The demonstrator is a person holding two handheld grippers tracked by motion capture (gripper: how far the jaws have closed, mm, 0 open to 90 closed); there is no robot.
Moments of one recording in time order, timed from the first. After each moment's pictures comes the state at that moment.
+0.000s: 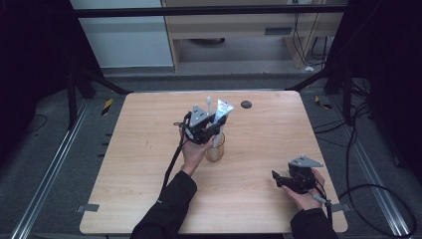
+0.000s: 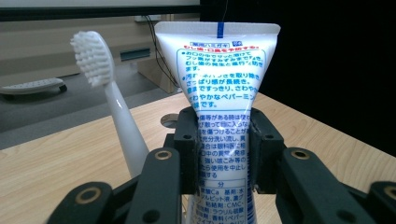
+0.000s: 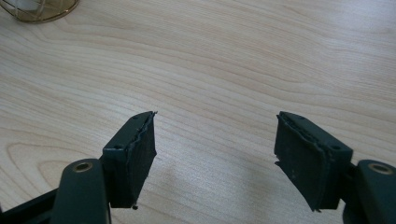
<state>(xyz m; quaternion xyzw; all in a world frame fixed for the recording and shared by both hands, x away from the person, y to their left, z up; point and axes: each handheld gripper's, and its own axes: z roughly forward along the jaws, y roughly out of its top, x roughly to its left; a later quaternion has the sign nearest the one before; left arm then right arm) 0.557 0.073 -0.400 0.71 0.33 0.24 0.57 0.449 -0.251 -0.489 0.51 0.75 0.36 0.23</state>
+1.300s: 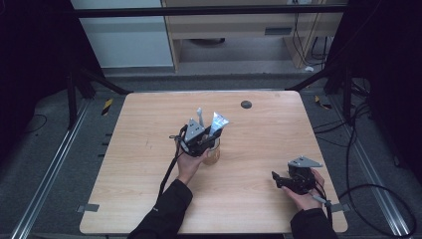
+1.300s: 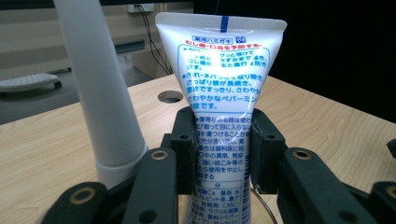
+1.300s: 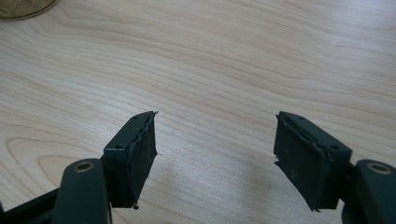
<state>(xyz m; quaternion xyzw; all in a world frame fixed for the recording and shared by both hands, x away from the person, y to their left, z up) 0.540 0.089 -0.435 0.73 0.32 0.24 0.56 0.449 -0.251 -0.490 0.50 0.76 0.35 0.23</state>
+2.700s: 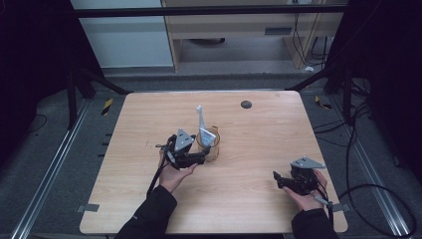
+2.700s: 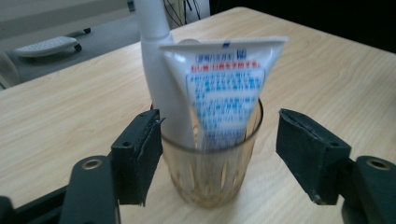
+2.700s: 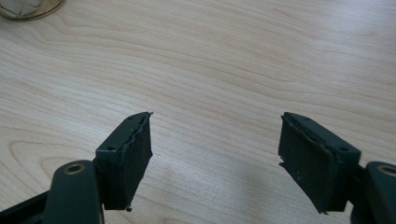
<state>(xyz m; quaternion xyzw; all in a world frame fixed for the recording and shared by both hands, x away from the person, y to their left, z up) 0.500 0.129 -0.427 0.78 0.34 0.24 0.47 0.443 -0.253 -0.485 0.51 0.75 0.35 0.24</state>
